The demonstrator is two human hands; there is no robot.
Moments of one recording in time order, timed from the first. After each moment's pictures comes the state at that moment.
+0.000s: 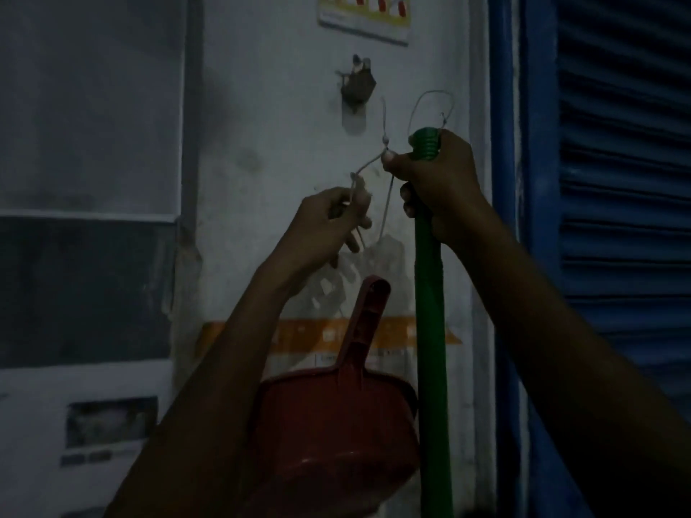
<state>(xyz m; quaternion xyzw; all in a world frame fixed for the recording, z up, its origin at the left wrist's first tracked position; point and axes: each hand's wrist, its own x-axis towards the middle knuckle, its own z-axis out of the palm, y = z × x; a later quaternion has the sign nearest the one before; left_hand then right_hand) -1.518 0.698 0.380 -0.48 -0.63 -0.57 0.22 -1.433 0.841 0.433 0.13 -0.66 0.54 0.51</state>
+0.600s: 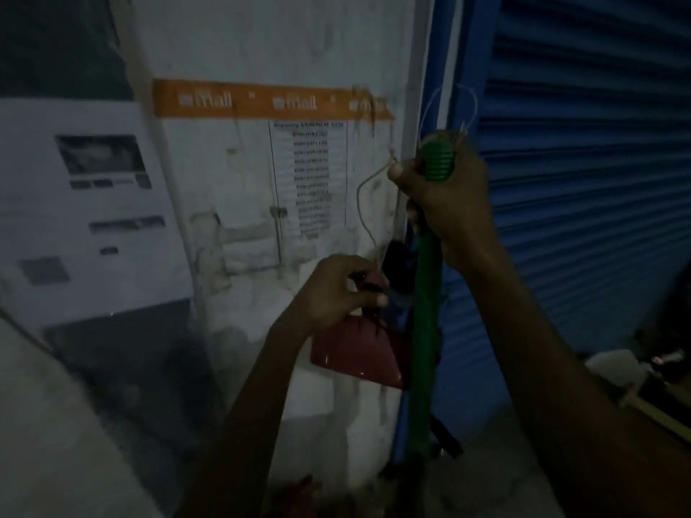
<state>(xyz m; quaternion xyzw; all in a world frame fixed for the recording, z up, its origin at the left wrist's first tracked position) -1.378 0.688 0.057 -0.53 -0.69 -0.48 -0.05 -1.260 0.809 0.166 0.00 -0.70 0.54 0.47</state>
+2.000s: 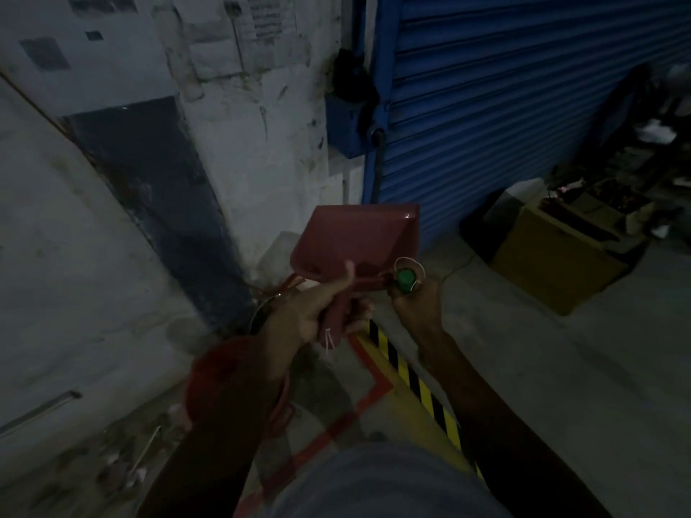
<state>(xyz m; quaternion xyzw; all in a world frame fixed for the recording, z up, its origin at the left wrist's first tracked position) -1.082 0.485 -0.125 -0.07 -0.52 -0.58 -0.62 -0.957 0.611 -0.157 -0.35 -0.72 0.49 0.34</state>
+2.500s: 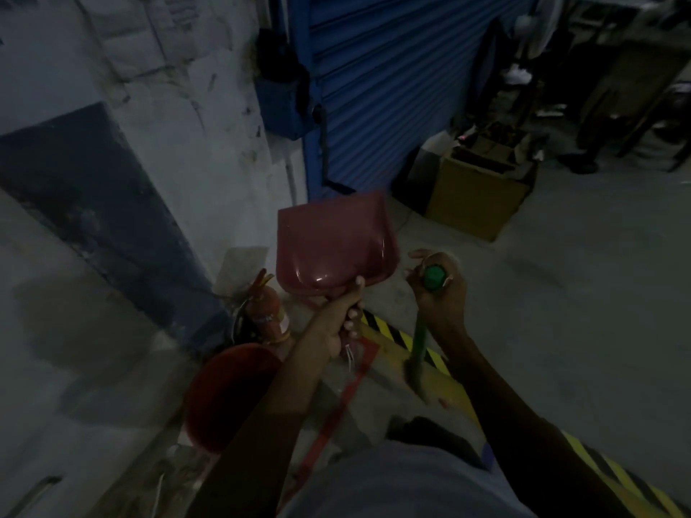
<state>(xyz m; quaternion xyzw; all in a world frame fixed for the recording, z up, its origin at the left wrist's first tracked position) -1.079 0.420 -0.182 -0.12 -0.55 -0.54 -0.62 -0.917 0.501 -0.160 -0.43 -0.66 0.35 0.51</state>
